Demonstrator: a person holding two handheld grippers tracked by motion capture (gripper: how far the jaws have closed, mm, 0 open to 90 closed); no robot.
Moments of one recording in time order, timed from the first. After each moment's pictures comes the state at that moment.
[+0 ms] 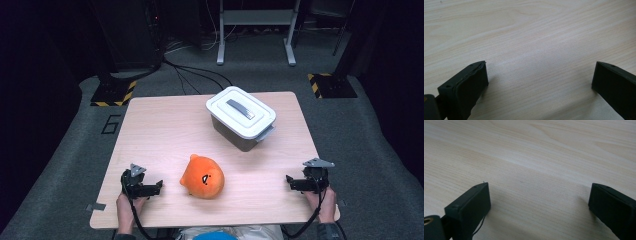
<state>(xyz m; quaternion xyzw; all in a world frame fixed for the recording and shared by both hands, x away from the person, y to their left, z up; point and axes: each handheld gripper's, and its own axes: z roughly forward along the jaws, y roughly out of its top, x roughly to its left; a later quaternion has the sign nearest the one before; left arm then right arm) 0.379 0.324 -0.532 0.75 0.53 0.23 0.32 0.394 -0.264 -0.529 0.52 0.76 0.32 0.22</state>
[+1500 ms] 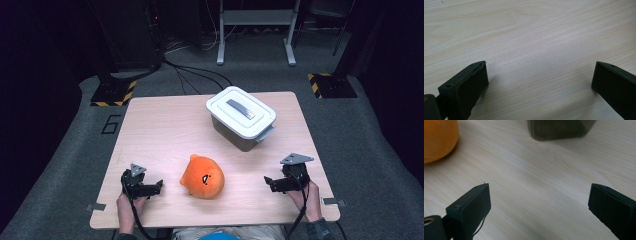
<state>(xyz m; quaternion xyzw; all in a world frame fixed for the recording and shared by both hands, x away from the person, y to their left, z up) 0.379 0.323 -0.532 0.75 0.54 0.23 0.32 0.380 -0.188 -0.472 0.43 0.81 0.35 0.19</state>
